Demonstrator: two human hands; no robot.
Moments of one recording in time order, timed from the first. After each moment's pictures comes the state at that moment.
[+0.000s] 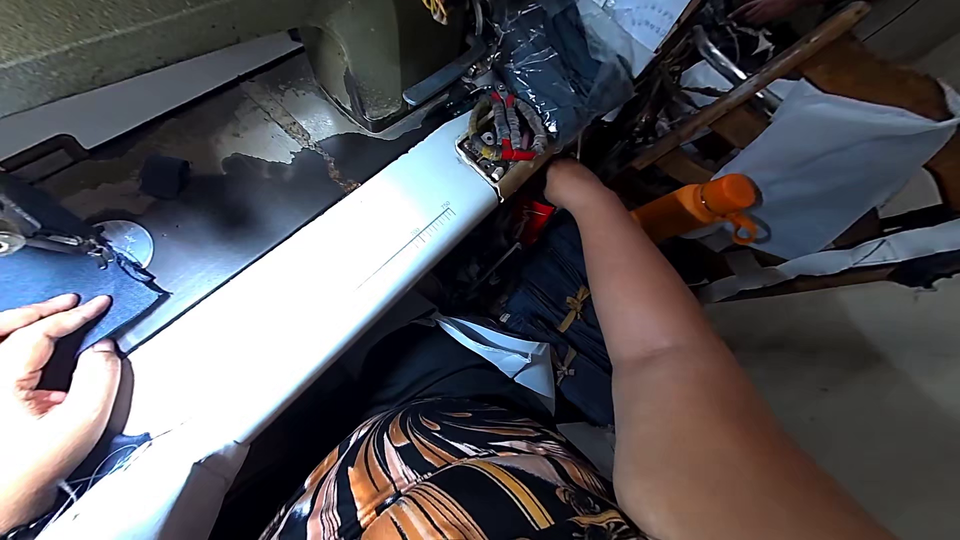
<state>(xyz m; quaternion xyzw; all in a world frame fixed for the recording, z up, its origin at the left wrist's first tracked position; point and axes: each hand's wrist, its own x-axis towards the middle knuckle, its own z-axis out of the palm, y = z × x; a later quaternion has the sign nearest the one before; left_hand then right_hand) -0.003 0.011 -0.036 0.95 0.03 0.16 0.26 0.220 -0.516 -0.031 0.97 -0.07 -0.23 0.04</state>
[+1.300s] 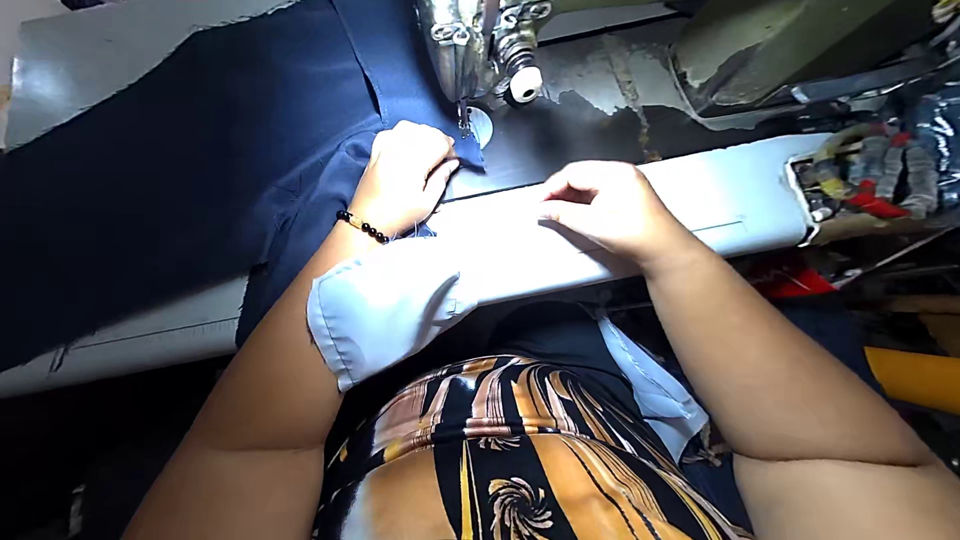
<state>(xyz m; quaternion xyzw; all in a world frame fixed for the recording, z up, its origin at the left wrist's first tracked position) 0.022 0.020 -0.007 0.97 -0.07 0.18 0.16 0.125 -0.250 0.007 0.77 0.47 -0.10 -0.43</state>
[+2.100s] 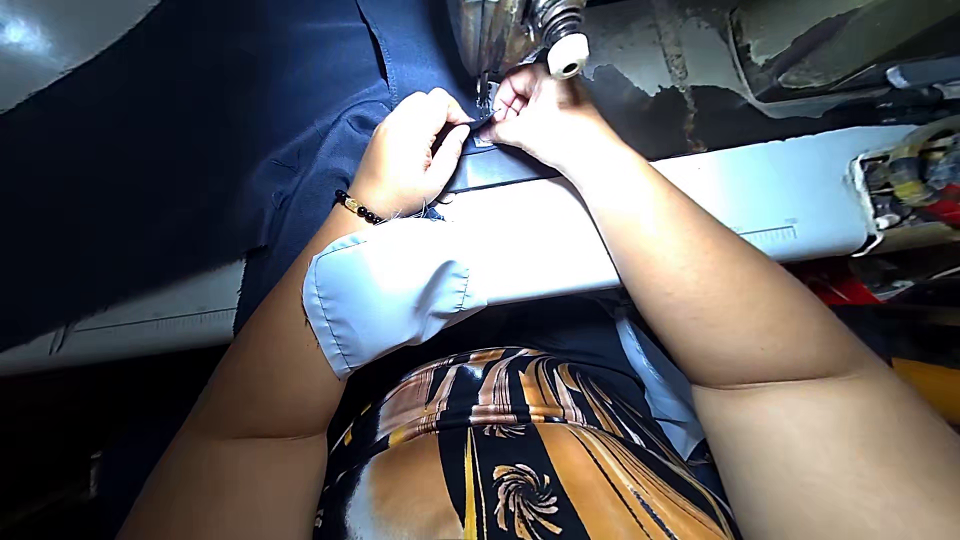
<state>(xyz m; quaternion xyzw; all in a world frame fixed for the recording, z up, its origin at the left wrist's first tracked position) 0.025 0.021 -0.009 0.93 -0.07 0.27 0.26 0.162 -0.137 0.011 0.84 0.38 -0.16 -0.36</state>
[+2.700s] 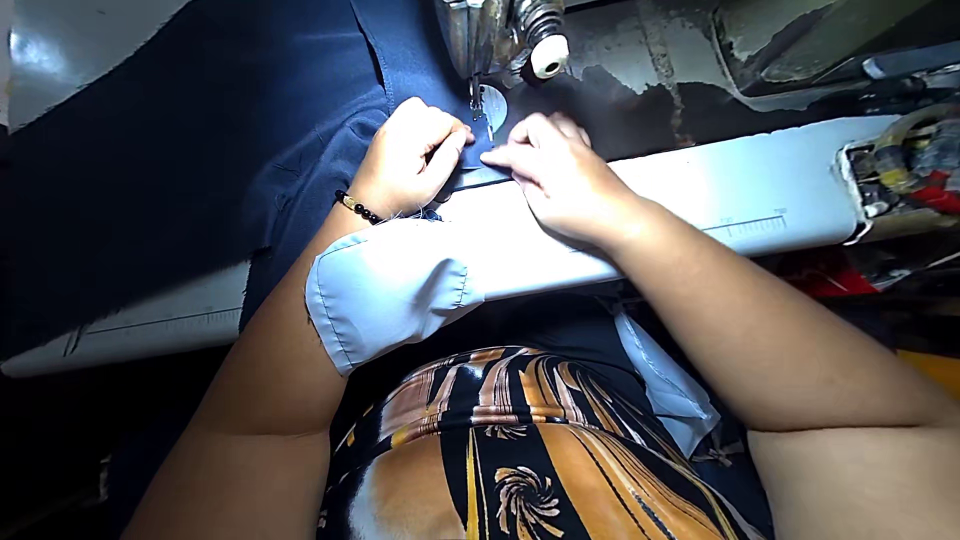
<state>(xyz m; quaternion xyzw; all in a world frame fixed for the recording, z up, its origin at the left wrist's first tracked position) 0.026 0.026 -0.010 0.93 -0.12 0.25 0.26 0.131 -0.197 0.000 0.78 0.58 -0.05 -0.25</state>
